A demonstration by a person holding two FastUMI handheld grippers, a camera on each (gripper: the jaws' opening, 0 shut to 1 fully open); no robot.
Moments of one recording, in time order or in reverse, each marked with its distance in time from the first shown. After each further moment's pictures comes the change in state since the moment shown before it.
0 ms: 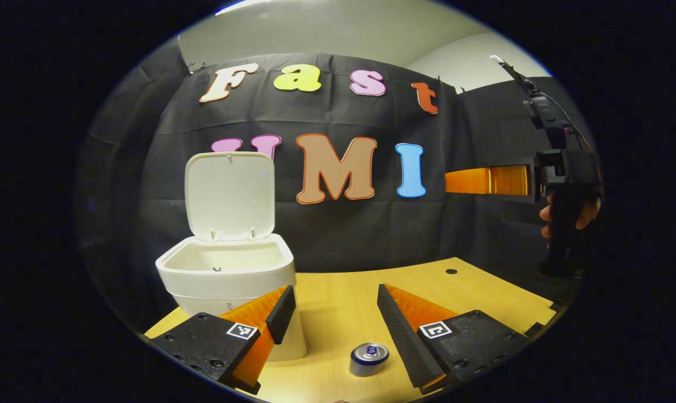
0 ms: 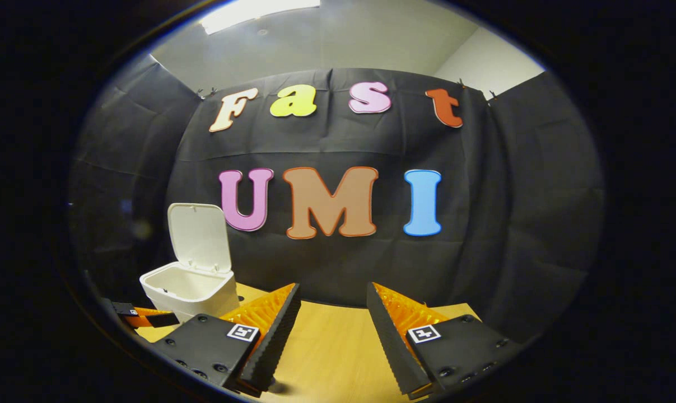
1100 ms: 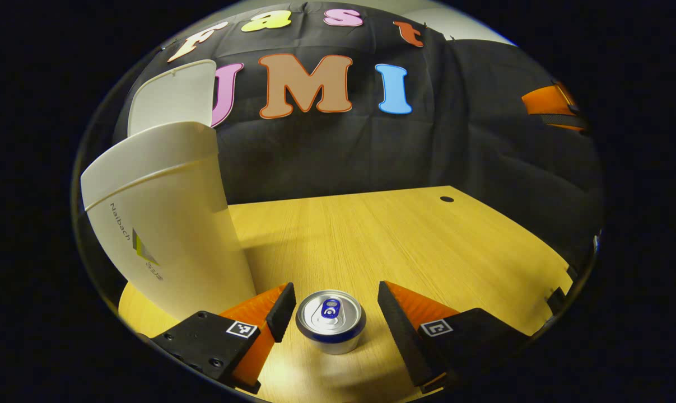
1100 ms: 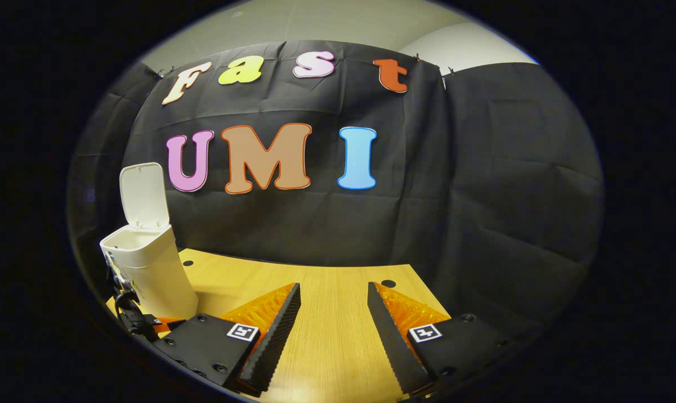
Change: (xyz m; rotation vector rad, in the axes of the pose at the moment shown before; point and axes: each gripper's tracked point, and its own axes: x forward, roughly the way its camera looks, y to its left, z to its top) left arm 0.043 -0.040 -0.169 0.030 0.365 -0.020; right arm -0.048 -0.107 -0.081 0.023 0.188 -0.211
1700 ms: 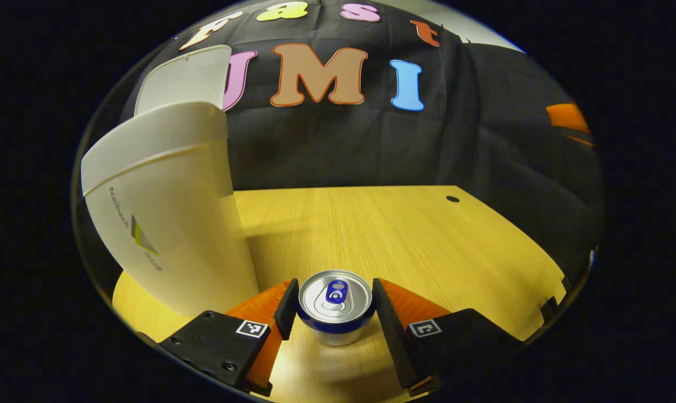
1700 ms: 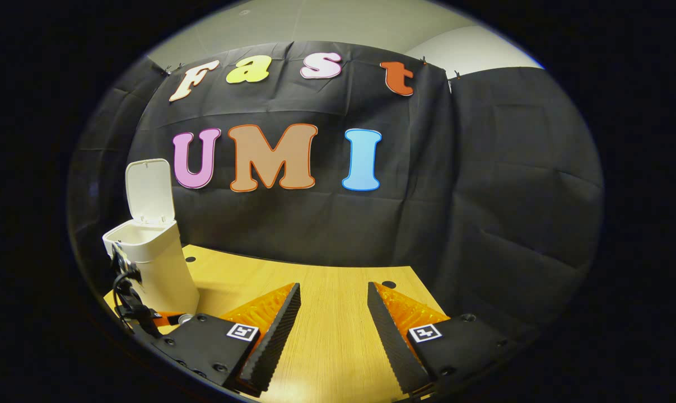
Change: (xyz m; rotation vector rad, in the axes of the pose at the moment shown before) left arm -0.013 0.004 0.022 -0.063 -0.011 -0.007; right arm -0.007 0.004 0.000 -0.024 -0.015 0.023
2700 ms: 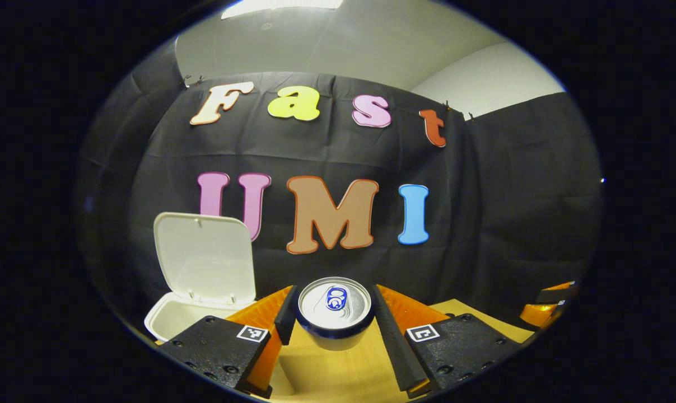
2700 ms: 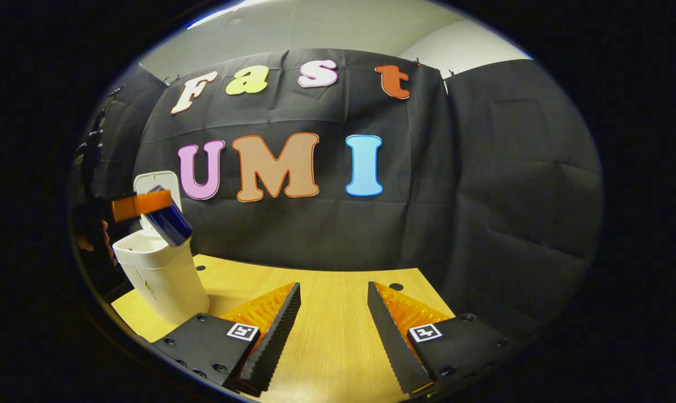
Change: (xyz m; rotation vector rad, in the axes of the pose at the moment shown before) left arm -0.073 0.049 0.282 0.010 -0.552 0.071; right arm -0.010 -0.007 -0.008 0.042 -0.037 0.035
